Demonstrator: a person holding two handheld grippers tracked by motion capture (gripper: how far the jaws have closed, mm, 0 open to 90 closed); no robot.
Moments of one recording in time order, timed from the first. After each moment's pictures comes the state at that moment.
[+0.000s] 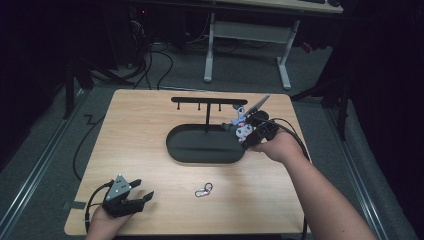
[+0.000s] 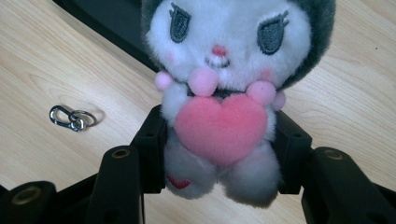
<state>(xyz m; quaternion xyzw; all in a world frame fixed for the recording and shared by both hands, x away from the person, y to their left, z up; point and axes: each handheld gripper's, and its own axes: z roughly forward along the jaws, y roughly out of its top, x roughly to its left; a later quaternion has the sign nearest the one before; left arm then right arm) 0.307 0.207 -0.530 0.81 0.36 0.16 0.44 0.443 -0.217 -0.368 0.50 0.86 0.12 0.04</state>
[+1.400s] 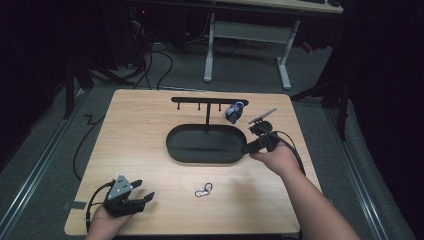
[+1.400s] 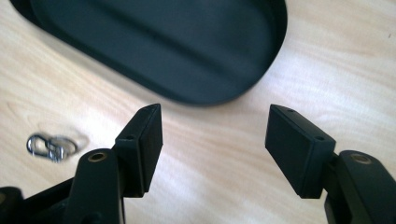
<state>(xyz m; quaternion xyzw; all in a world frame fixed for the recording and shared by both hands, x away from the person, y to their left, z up) 0.308 0.203 -0.531 0.81 0.35 0.16 0.44 0.425 -0.234 -0.408 0.53 0.82 0.18 0.06</state>
